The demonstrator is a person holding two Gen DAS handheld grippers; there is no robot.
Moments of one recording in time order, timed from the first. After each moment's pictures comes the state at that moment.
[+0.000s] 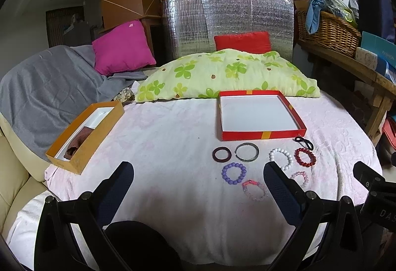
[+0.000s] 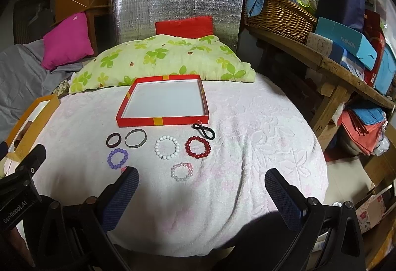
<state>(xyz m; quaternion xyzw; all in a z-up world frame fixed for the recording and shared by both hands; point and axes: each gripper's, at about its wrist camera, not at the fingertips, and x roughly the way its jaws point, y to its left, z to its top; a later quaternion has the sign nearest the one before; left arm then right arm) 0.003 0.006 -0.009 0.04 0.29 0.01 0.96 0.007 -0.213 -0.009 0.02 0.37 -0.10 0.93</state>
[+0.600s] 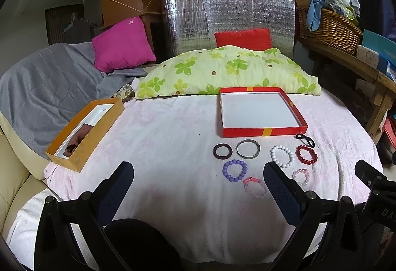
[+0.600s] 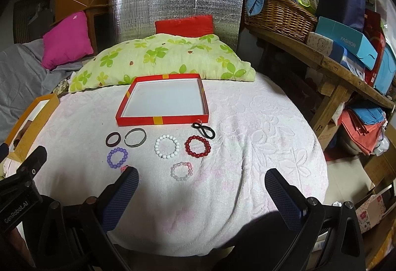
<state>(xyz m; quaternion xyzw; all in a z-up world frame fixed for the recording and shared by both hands) 0.006 0.006 -0.013 0.04 0.30 0.02 0.95 0.008 -0.213 -0.011 0.02 0.37 -0.10 0.92</state>
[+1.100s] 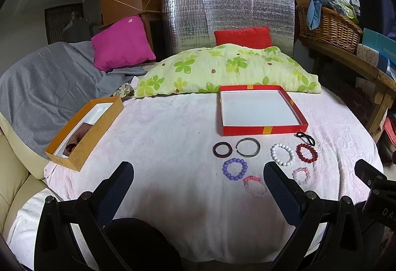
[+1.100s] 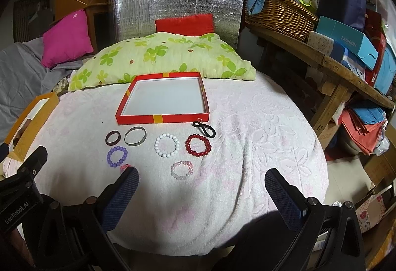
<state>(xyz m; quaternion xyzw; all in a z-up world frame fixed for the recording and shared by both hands) 0.007 0.008 -0.015 0.04 0.30 0.01 0.95 0.009 -0.212 -0.013 0.02 0.37 -0.10 0.92</state>
